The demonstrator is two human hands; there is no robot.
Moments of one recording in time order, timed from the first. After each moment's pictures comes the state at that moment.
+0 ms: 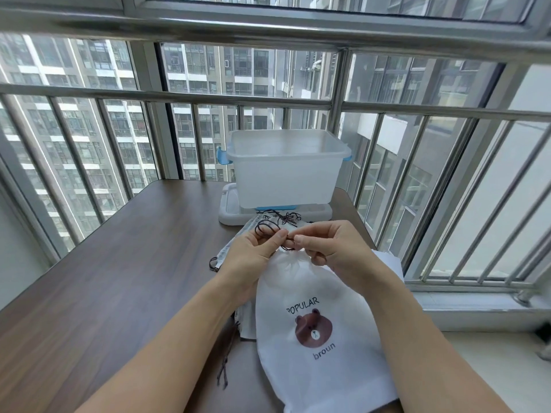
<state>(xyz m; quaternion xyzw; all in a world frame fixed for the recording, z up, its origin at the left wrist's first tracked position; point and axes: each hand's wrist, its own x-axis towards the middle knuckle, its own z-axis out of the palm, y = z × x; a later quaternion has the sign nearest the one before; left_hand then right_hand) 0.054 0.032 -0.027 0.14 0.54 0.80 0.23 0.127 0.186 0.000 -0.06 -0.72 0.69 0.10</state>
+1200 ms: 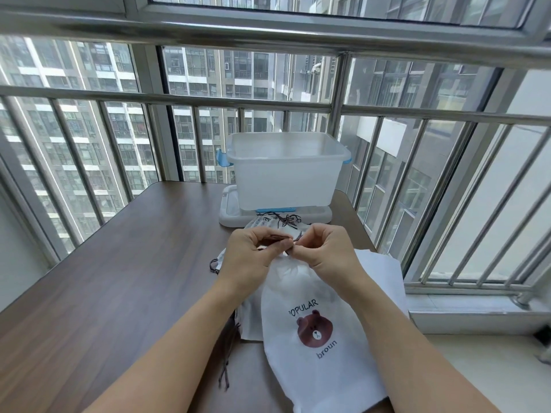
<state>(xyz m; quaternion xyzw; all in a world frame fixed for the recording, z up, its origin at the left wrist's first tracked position) 0.051 0.027 -0.025 0.29 0.67 0.68 0.03 0.117 0.174 -0.016 -0.08 -0.76 0.61 0.21</state>
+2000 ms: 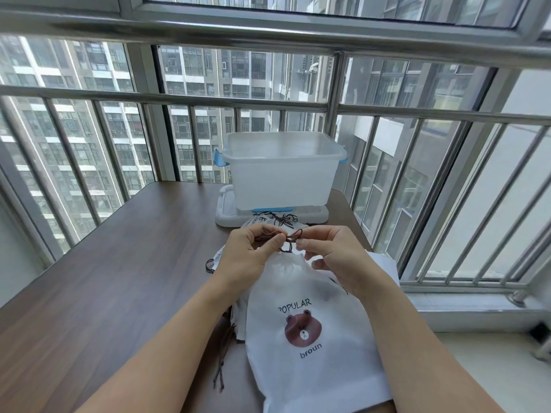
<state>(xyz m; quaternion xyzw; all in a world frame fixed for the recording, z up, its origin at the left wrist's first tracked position) 0.043 0.030 -0.029 0.29 0.66 0.69 0.06 0.124 0.193 -0.007 -0.13 -0.72 0.67 0.10</state>
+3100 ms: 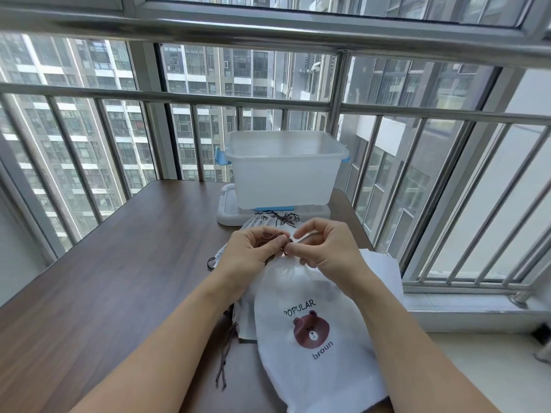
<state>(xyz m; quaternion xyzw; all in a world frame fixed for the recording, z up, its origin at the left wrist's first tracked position) 0.045 0.029 -0.030 0.23 0.61 0.74 0.16 0.119 0.183 -0.014 -0.05 -0.75 0.63 0.18</state>
